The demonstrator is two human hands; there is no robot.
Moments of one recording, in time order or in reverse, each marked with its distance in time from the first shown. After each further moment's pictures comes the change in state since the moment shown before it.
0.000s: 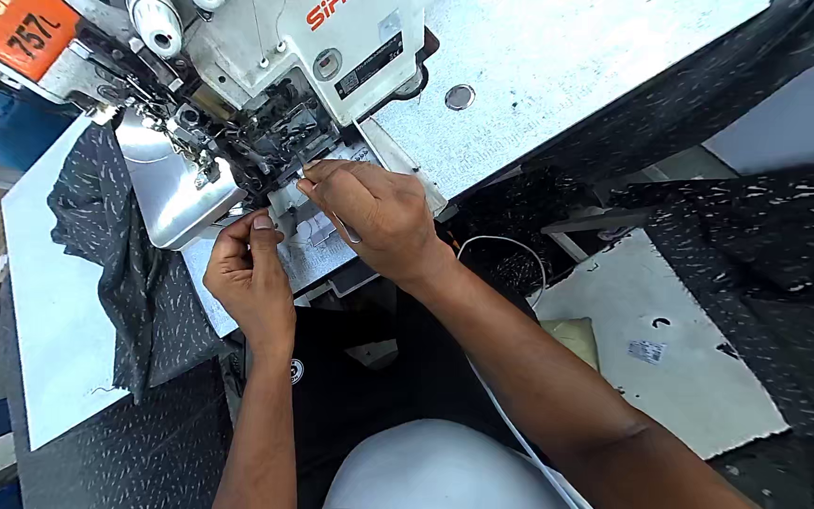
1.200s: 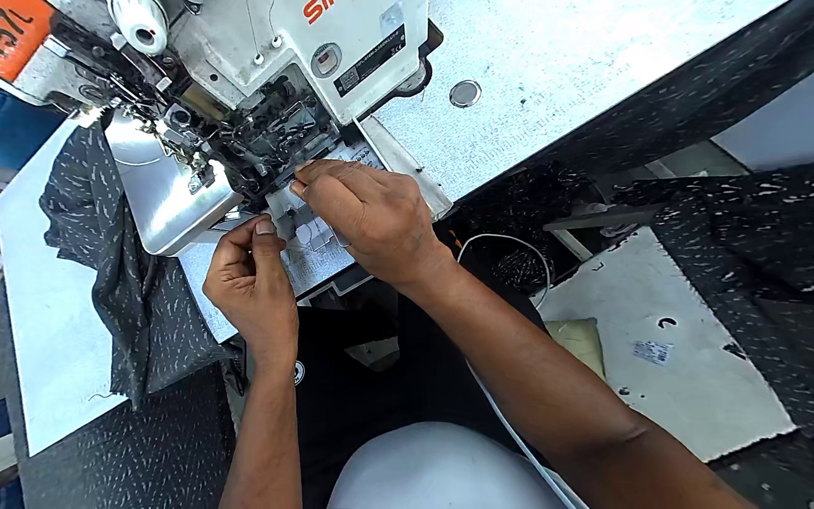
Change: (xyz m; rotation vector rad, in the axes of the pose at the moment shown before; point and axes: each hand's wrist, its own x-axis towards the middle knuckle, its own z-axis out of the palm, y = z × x) left_hand -0.007 0.002 0.000 0.066 -0.001 -0.021; right_hand 0.003 0.000 0.003 -0.064 -0.056 -0.014
